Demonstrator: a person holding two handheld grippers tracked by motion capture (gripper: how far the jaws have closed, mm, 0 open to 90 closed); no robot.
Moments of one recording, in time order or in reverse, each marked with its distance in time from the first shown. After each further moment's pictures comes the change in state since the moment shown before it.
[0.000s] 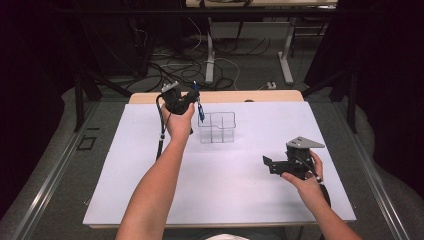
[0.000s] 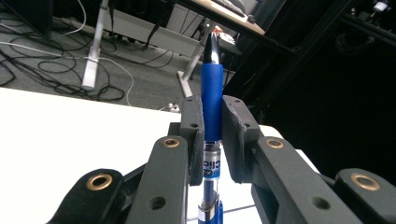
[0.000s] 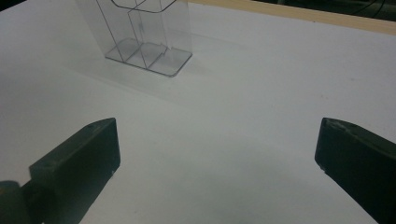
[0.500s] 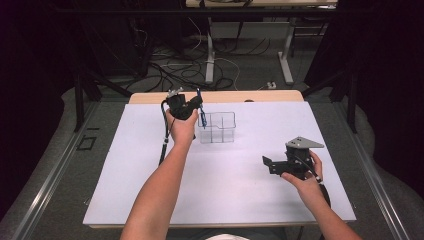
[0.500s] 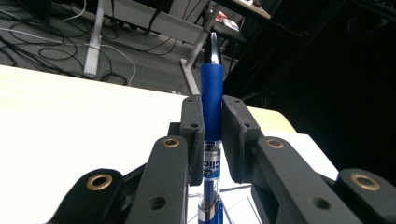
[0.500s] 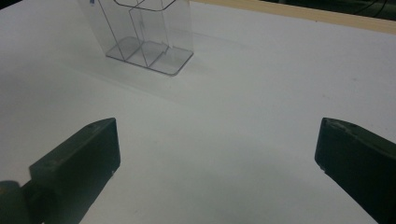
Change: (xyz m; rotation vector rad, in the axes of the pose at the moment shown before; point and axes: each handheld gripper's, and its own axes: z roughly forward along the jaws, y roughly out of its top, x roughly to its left) left arm 0.001 -0.019 0.008 0.048 0.005 -0.002; right arm 0.001 0.000 0.001 0.003 0.009 0.000
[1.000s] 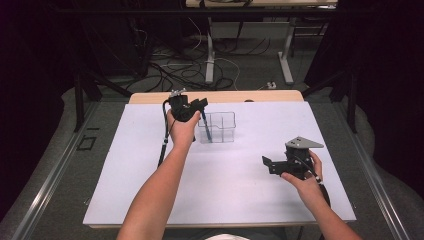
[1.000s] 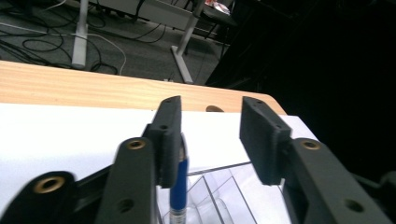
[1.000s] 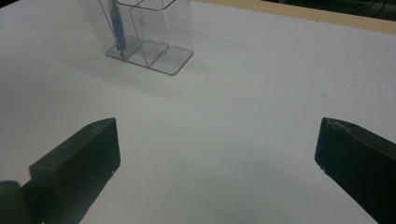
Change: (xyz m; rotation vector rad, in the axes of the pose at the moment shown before) left arm -0.007 0.001 -0.007 0.066 -0.036 0.040; right arm 0.001 0.000 0.000 0.004 -0.004 0.002
